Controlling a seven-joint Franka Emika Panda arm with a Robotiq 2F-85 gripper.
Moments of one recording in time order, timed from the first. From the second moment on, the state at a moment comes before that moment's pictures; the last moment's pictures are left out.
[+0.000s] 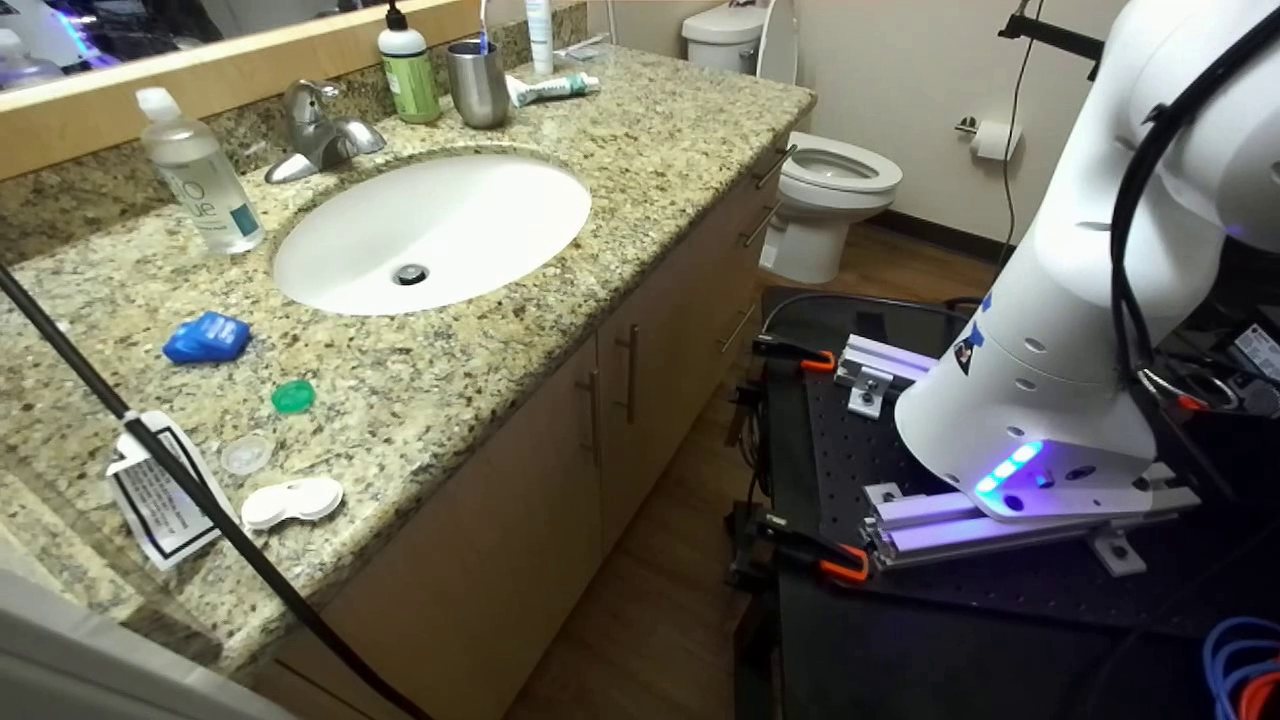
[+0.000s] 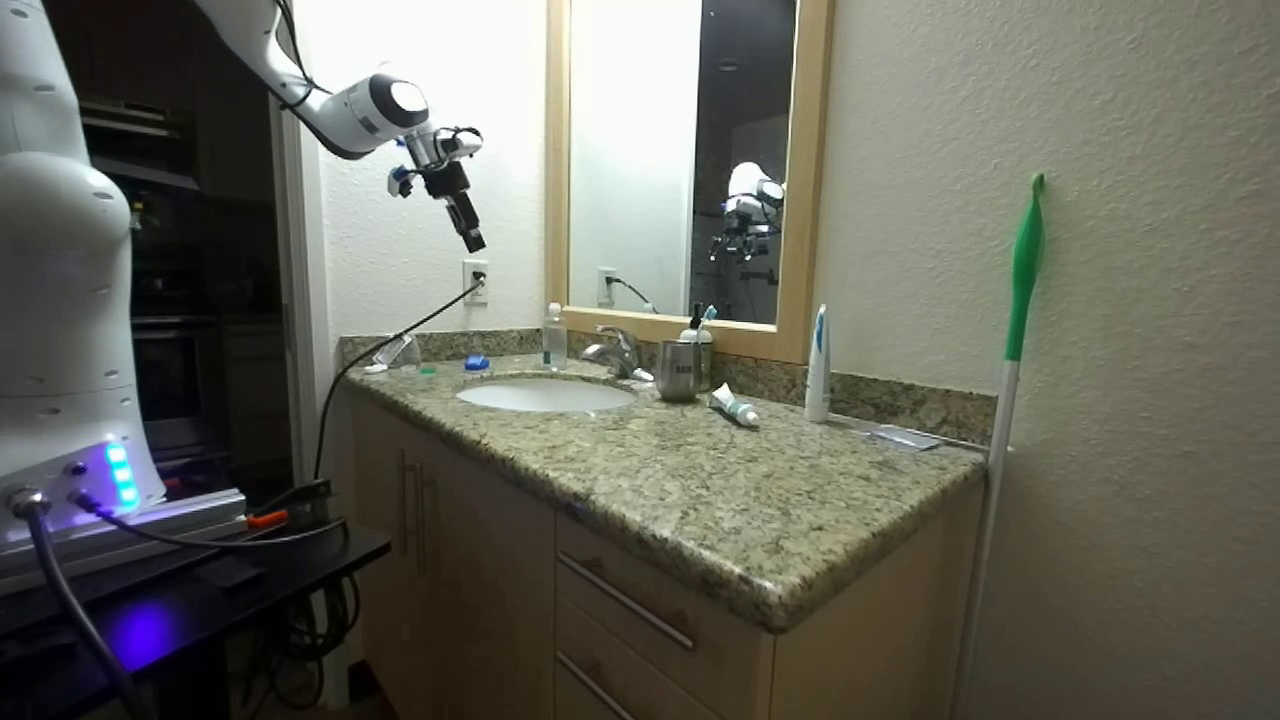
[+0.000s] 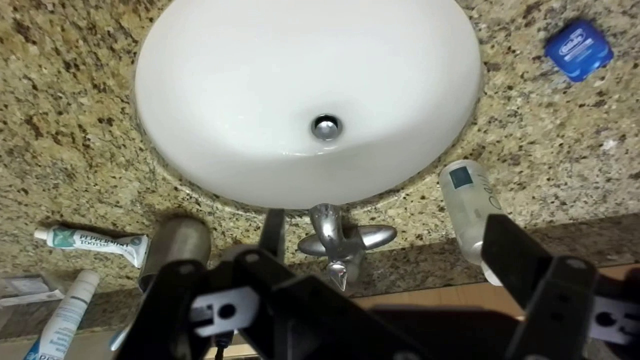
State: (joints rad) arm -0.22 -0.19 0.12 -2.23 -0.33 2.36 0.78
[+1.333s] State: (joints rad) arm -0.32 0.25 0.00 -1.91 -1.05 2.77 1.34
